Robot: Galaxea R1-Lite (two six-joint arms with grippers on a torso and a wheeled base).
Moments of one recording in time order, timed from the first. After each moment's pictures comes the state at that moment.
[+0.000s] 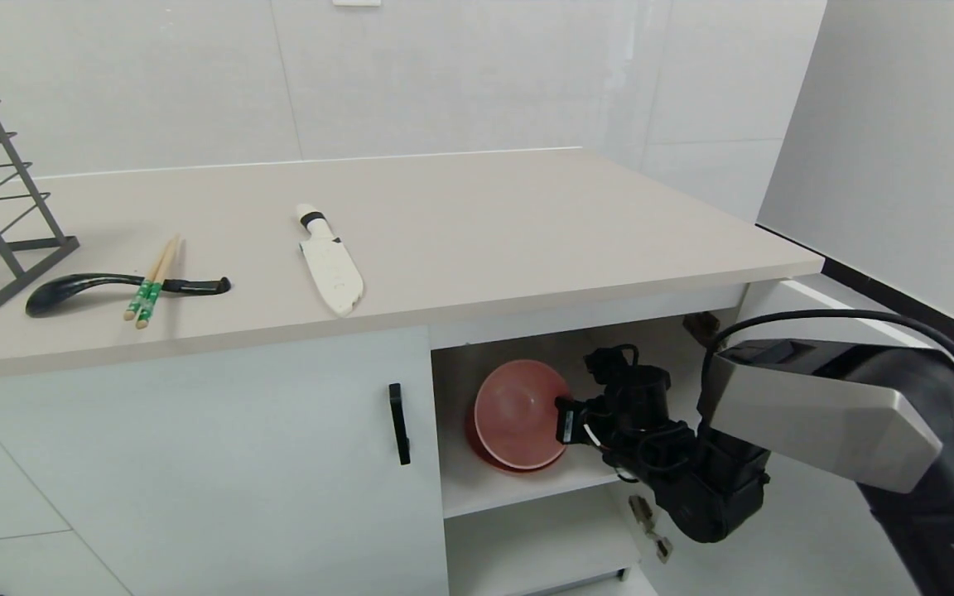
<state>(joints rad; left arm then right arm) -0.13 0.09 0.00 -0.03 -0.02 -0.02 0.49 2.54 -0.89 -1.21 -0.06 0.33</state>
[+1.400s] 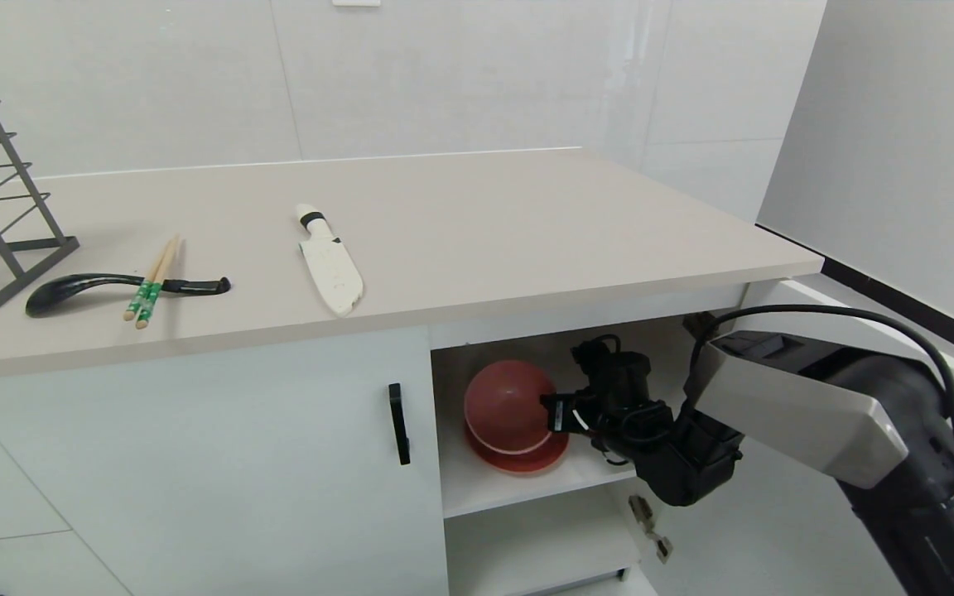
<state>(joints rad) 0.00 0.00 -0.01 -0.03 -0.05 0.01 0.46 2.60 -1.09 -1.00 0.00 0.33</state>
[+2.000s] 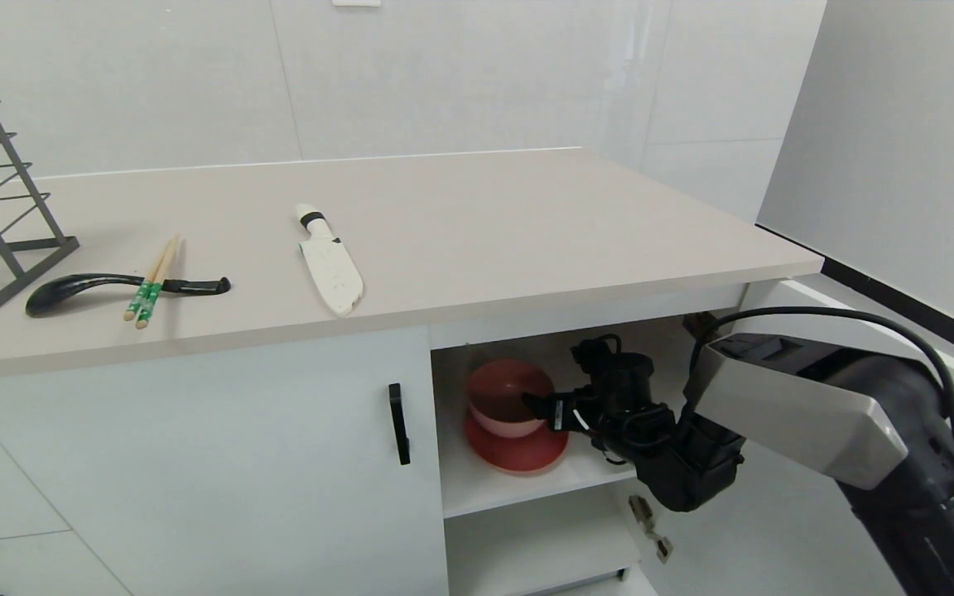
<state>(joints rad) 0.00 0.00 -0.01 -0.03 -0.05 0.00 0.47 2.60 -1.06 -1.08 -0.01 0.29</state>
